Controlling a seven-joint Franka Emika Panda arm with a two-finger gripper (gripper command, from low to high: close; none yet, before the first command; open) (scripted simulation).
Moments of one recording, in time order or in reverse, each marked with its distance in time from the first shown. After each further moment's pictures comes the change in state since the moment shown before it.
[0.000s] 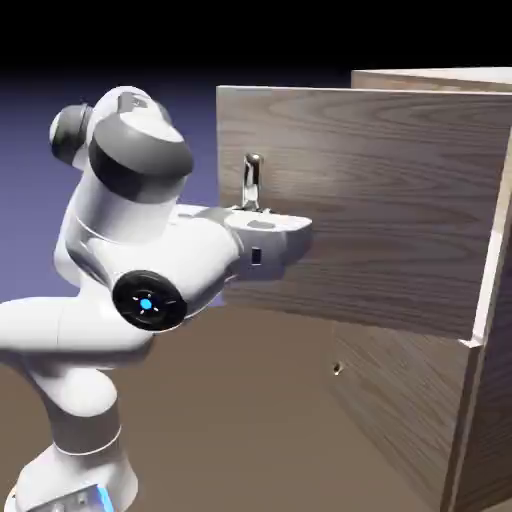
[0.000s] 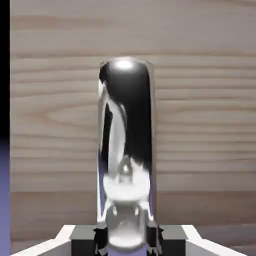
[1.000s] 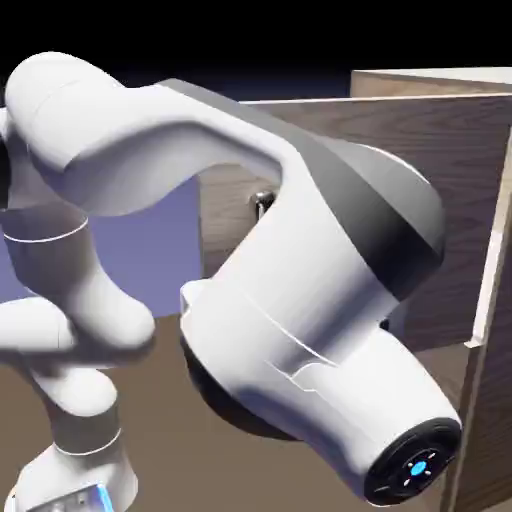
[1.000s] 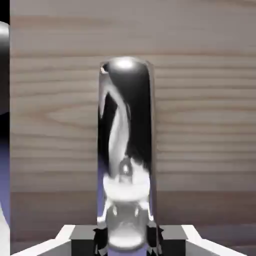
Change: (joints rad) arm 0.088 1.082 0.211 0.935 -0.649 -0.015 -0.127
